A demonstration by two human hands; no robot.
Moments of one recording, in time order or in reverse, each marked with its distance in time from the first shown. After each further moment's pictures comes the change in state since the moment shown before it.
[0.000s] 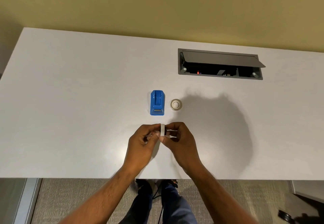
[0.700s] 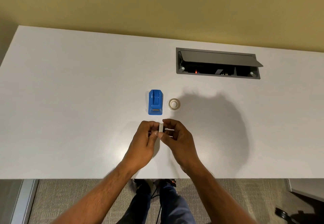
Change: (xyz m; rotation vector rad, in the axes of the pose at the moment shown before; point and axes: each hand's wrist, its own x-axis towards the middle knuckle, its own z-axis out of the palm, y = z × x) left_hand 0.010 -0.005 0.002 0.206 -0.137 0.076; right_hand 0.005 0.003 0.002 0.077 -0.023 -0.019
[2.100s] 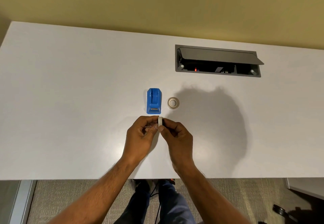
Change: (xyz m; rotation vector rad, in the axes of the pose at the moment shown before) left_hand 0.013 0.011 0.002 -0.262 0.174 -0.059; right_hand 0.001 0.006 0.015 0.283 0.167 -0.037
